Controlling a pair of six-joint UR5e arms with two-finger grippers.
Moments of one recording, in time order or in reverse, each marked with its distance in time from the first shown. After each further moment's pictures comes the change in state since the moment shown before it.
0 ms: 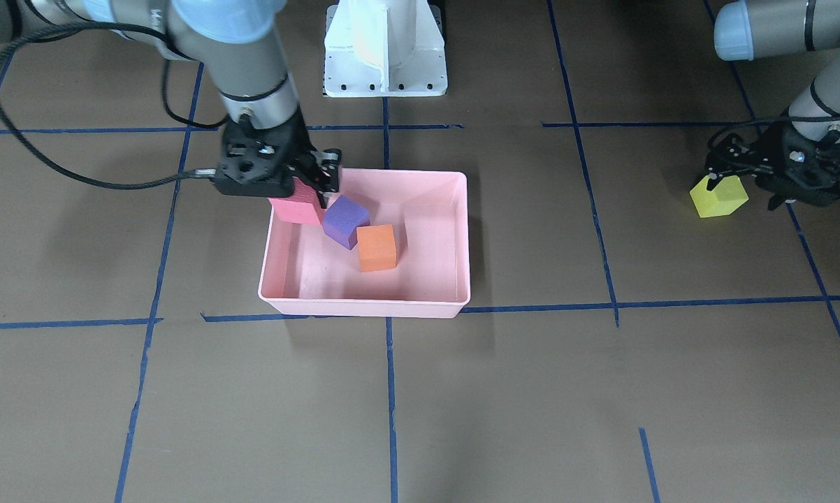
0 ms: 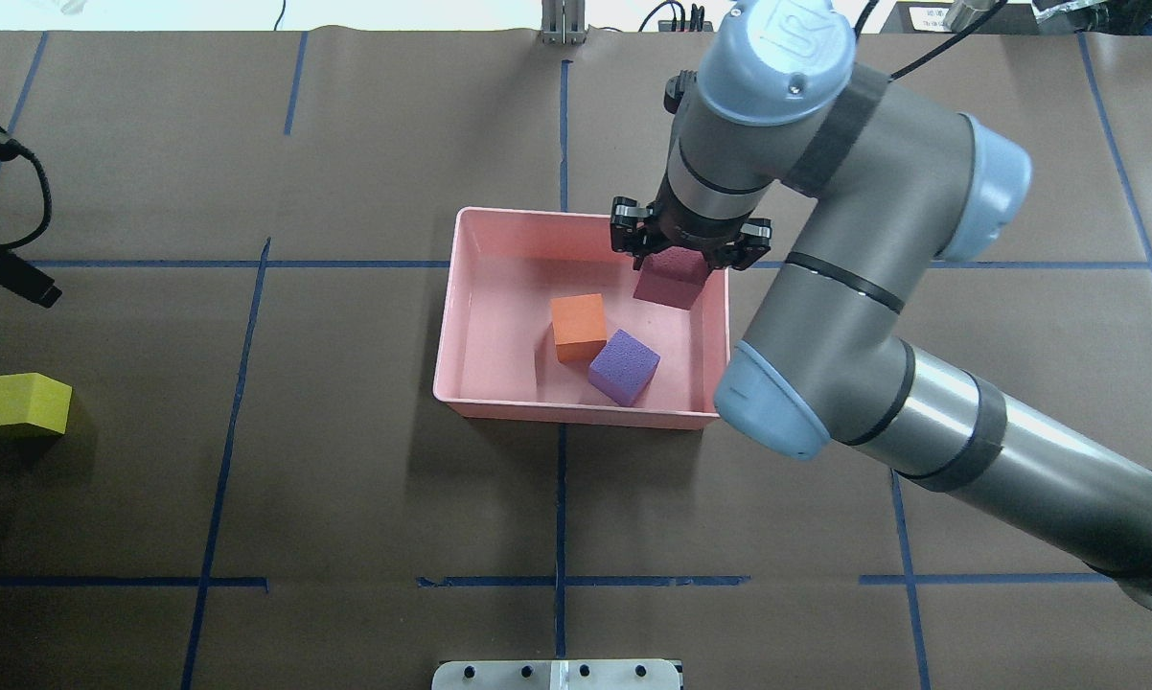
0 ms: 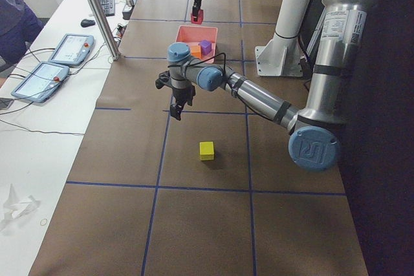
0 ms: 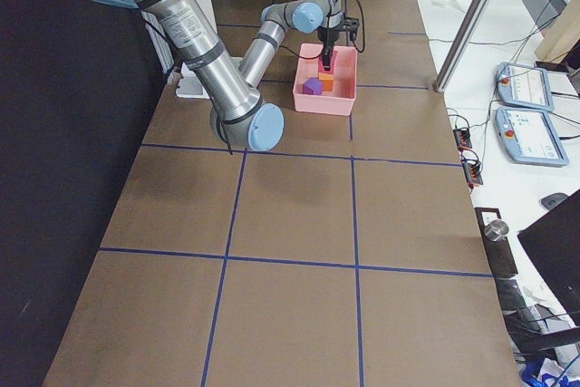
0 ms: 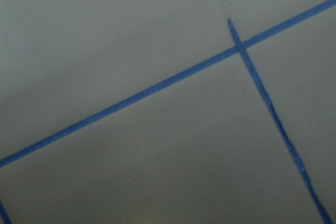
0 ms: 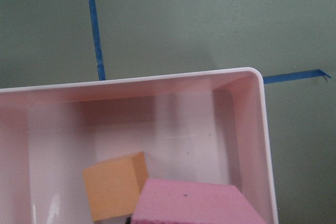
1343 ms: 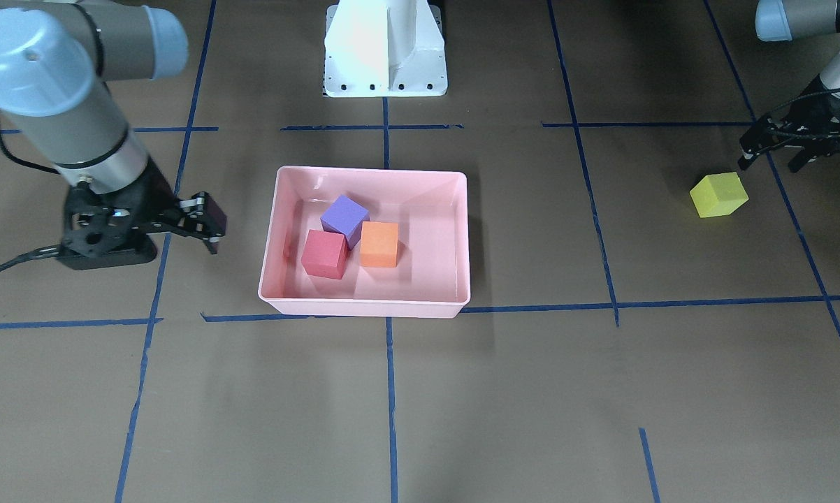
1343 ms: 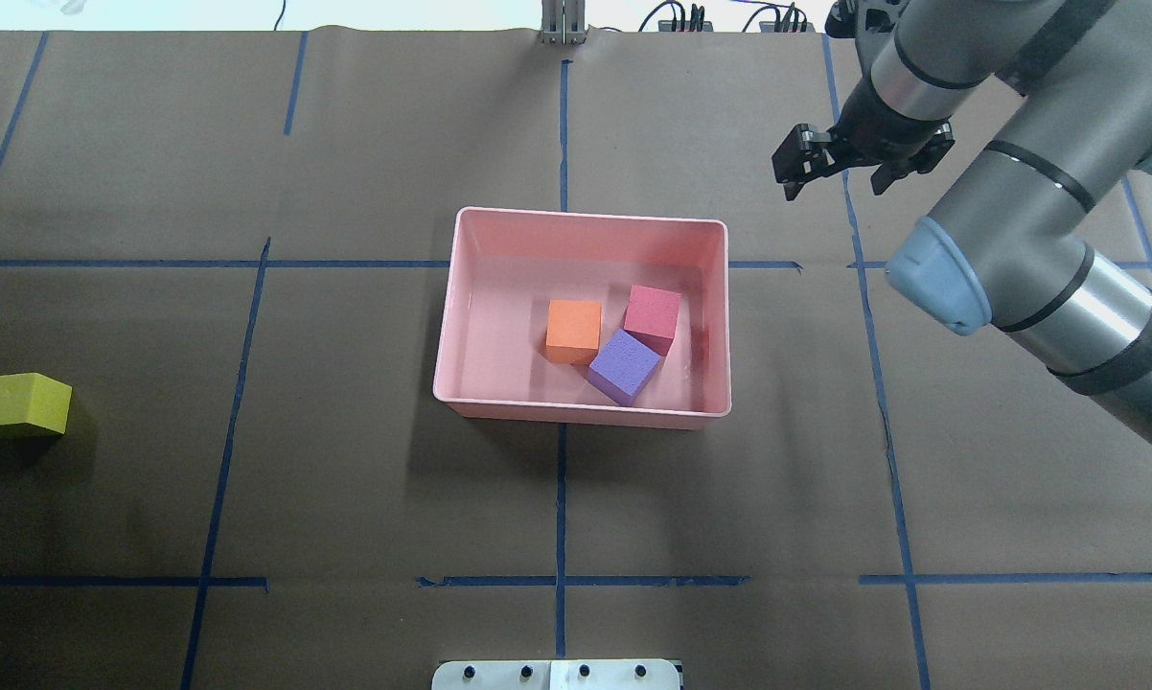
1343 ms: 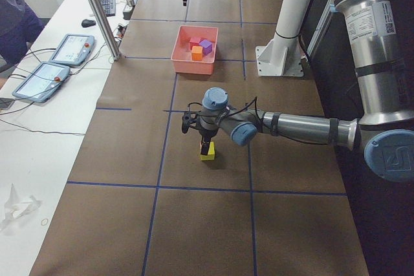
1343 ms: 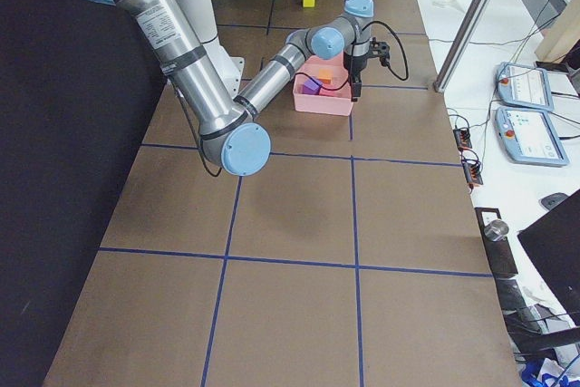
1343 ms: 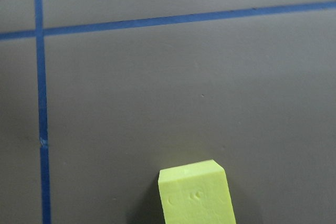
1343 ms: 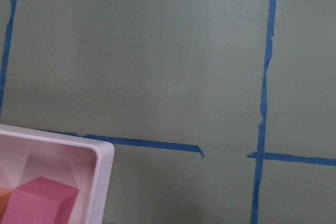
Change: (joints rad) left arm 0.055 0.321 0.098 -0.627 0.053 -0.615; right arm 0.278 -0.226 0.039 0.042 0.175 -0.520
